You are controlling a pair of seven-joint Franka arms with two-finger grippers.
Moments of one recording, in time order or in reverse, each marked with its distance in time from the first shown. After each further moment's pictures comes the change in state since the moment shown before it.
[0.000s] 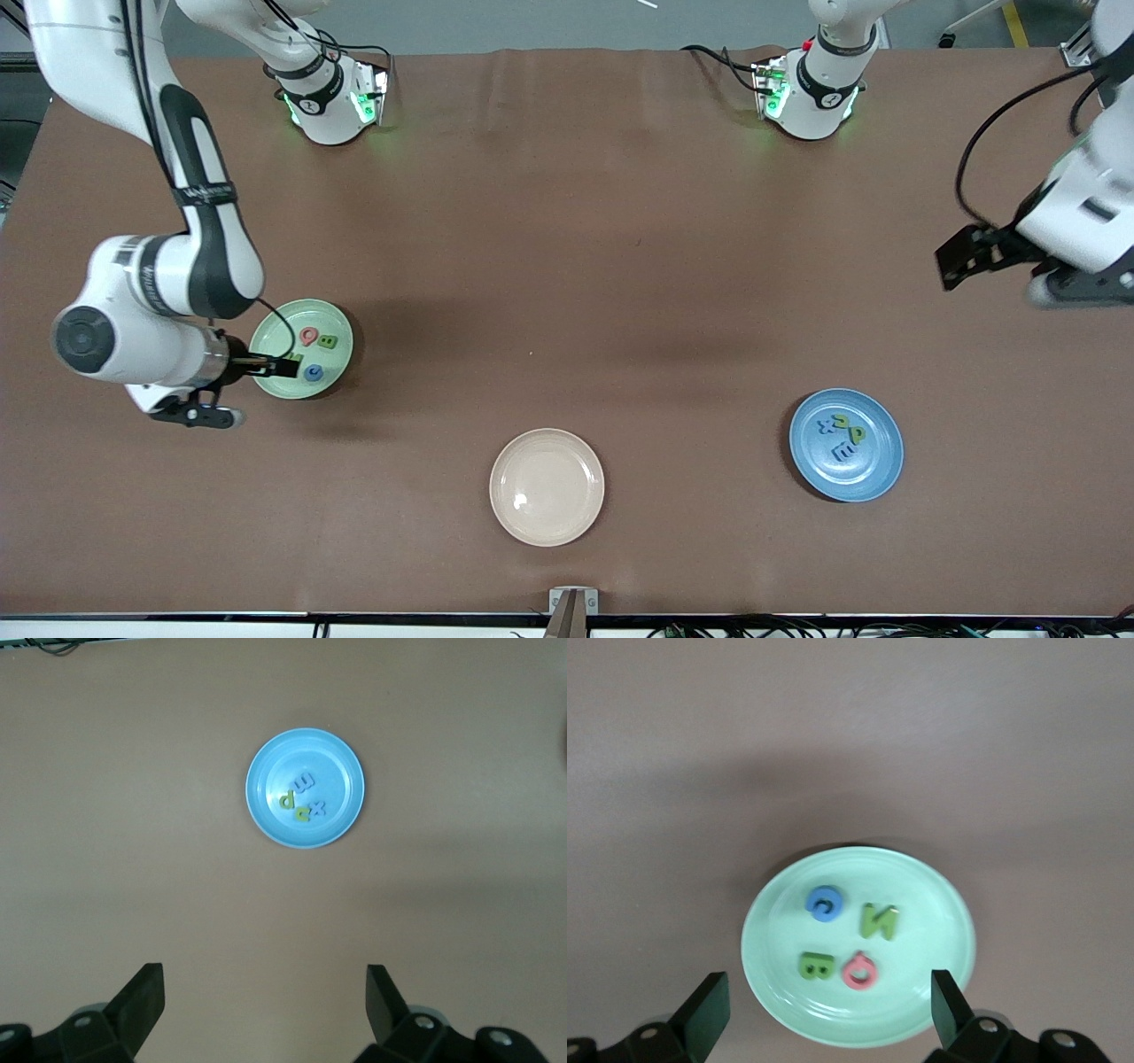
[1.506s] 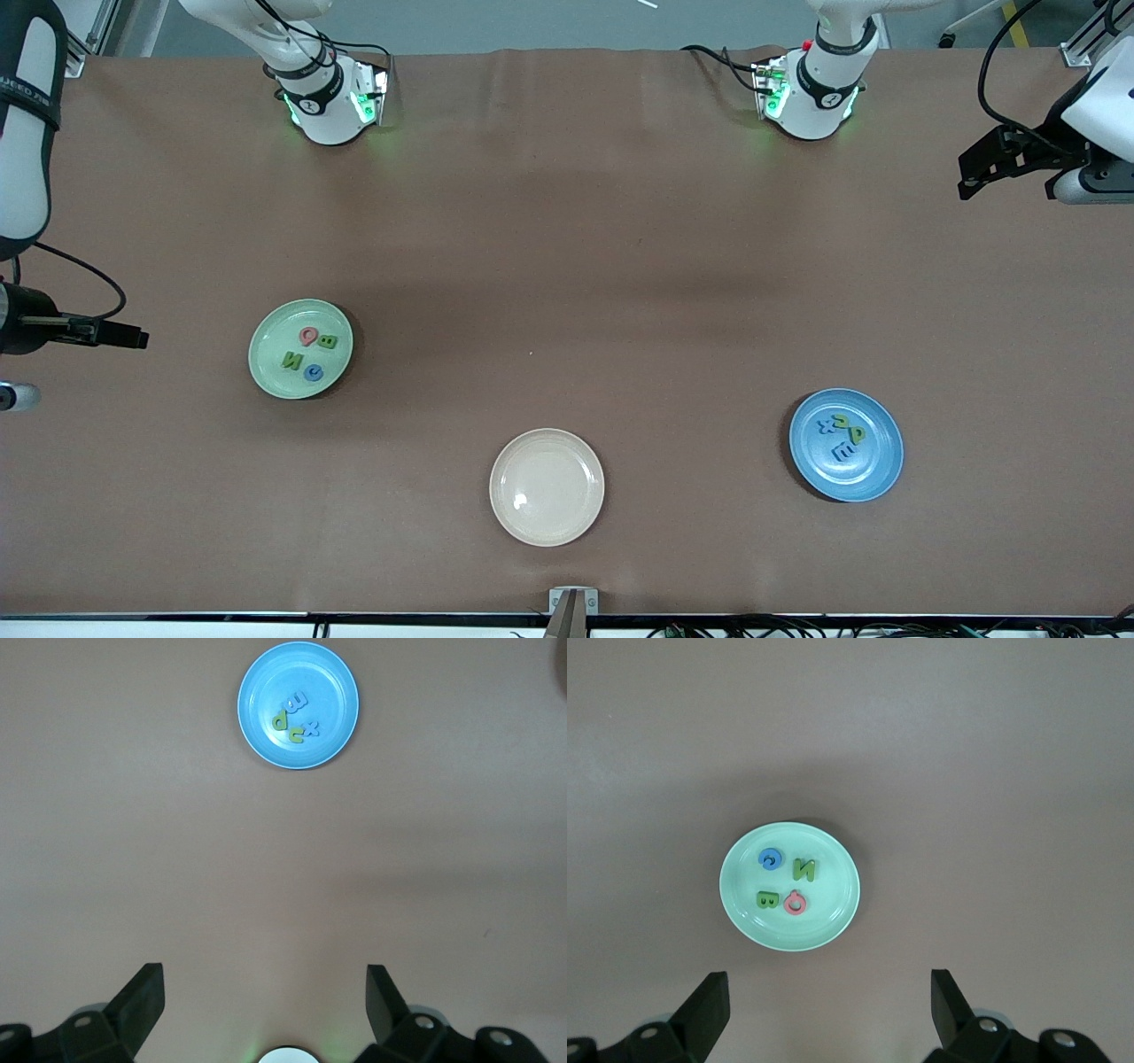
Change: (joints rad) left arm -0.270 -0.224 0.369 -0.216 -0.138 -0.059 0.100; right arm -0.135 -0.045 -0.009 0.408 -0.028 -0.452 -0.095
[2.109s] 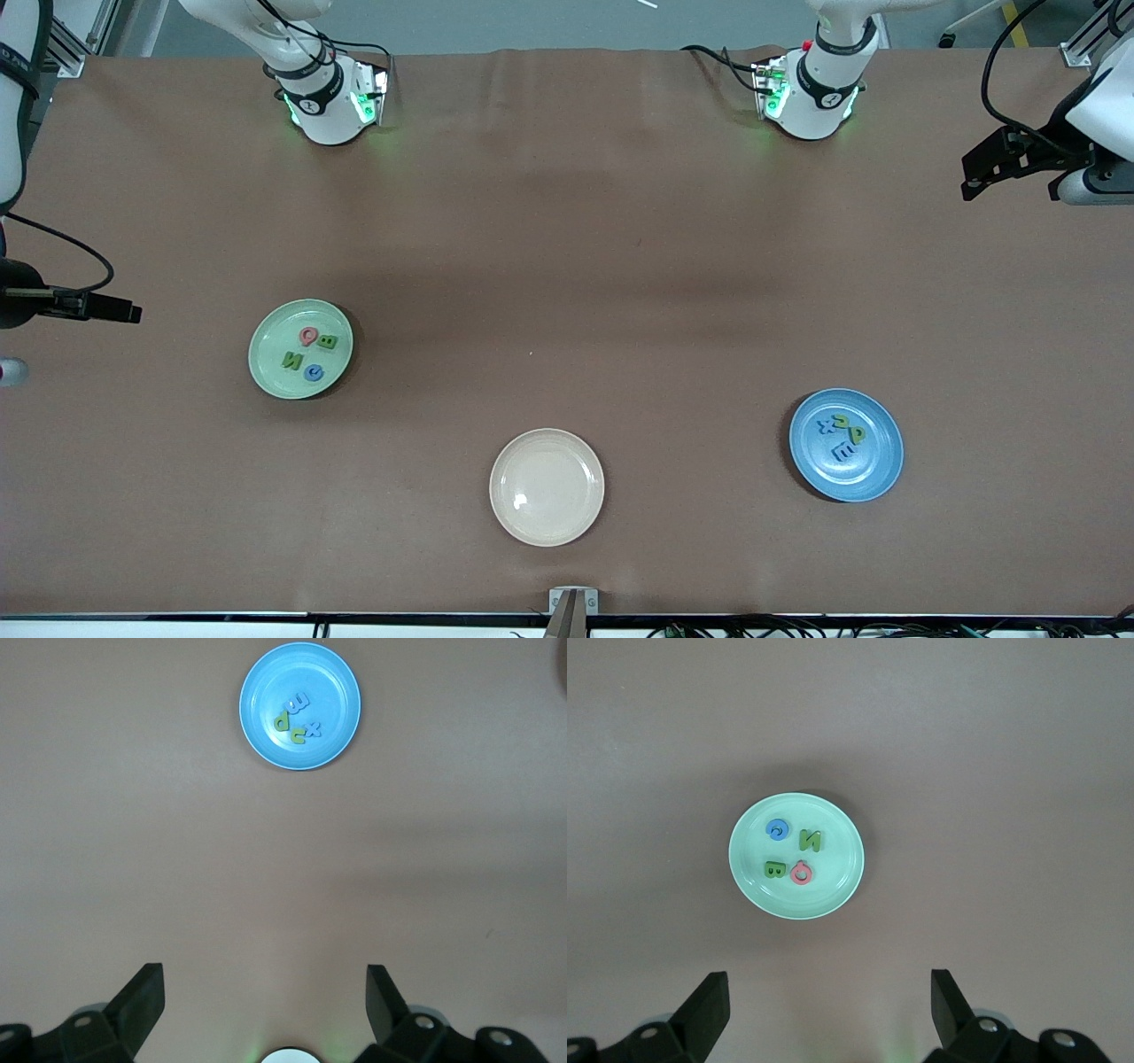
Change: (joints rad) left arm 0.003 0.000 0.002 -0.004 0.000 0.008 0.003; right arm 0.000 -0.069 0.006 -0.025 0.003 -0.057 -0.003
